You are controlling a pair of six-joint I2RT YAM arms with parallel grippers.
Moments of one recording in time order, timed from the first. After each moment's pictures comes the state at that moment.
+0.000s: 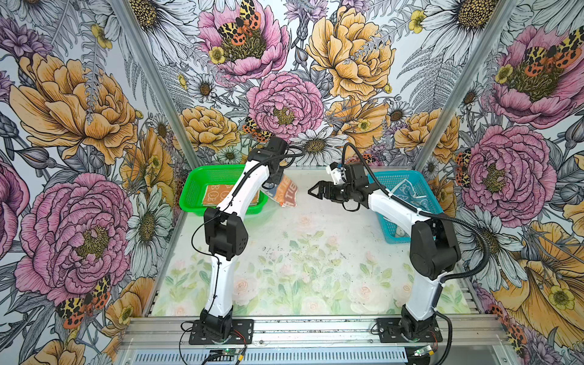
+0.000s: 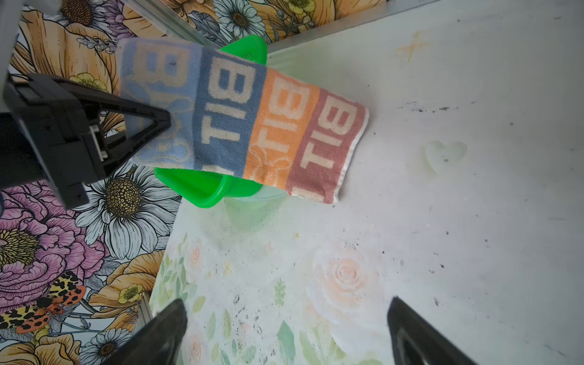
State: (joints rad) left arm -0.35 2.20 2.30 -1.16 -0.41 0.00; right arm 0.39 1.89 1.52 -0.31 -0.58 0.46
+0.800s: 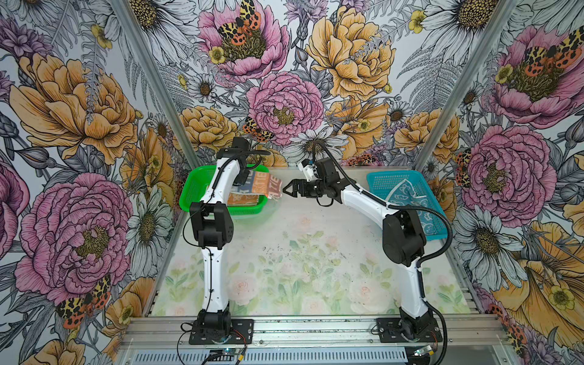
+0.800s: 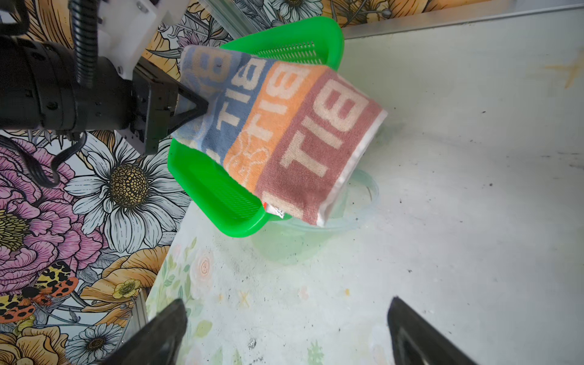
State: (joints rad) left arm -0.07 2.30 2.33 -1.15 -0.41 0.24; right arm 0.53 2.15 1.83 -0.33 -0.54 0.46
